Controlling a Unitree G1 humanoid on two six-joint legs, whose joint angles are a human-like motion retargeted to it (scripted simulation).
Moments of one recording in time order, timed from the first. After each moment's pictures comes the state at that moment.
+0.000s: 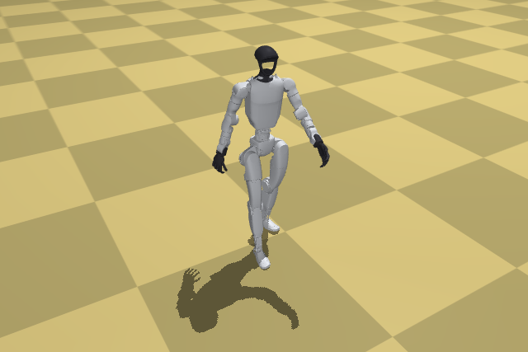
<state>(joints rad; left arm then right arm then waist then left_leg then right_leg) -0.62 0.31 -0.30 1.06 -0.53 -0.04 0.03 0.13 -0.30 0.35 1.38 -0.11 0.11 0.06 -0.25 -0.05 -0.02 0.10 -0.08 0.06 0.00 -0.38 -0.05 -0.30 -0.16 -0.31 0.06 0.07 0.18</state>
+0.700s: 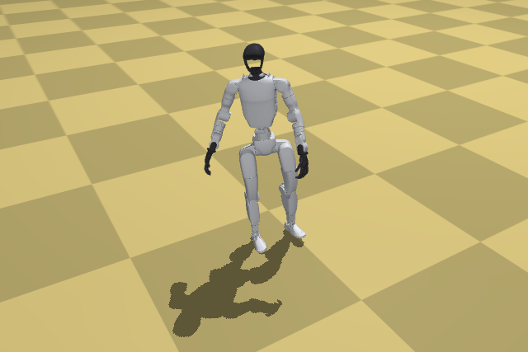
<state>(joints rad) -0.19 0.37 -0.35 1.15 -0.10 0.05 -0.12 0.00 -0.43 0.17 0.96 0.10 0.04 -0.09 -0.27 -0.03 -0.06 0.04 0.07 0.44 0.07 -0.24 -0.04 -0.02 -0.02 0.15 -0.04 -0.05 0.26</state>
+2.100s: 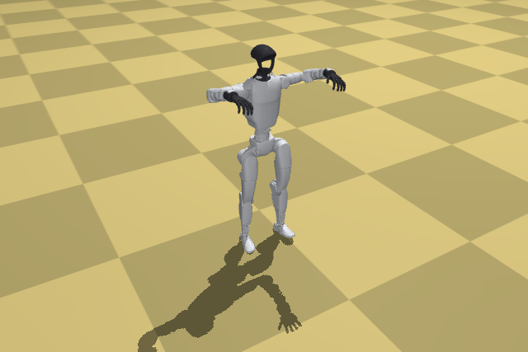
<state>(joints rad) -0.16 1.58 0.16 -0.02 -0.39 -0.15 -0.40 0.29 -1.67 -0.58 0.03 -0.17 -0.10 0.27 0.08 -0.10 -0.07 -0.05 -0.04 0.06 -0.07 -0.20 -0.14 0.01 -0.13 -0.27 -0.05 -0.15 0.26</state>
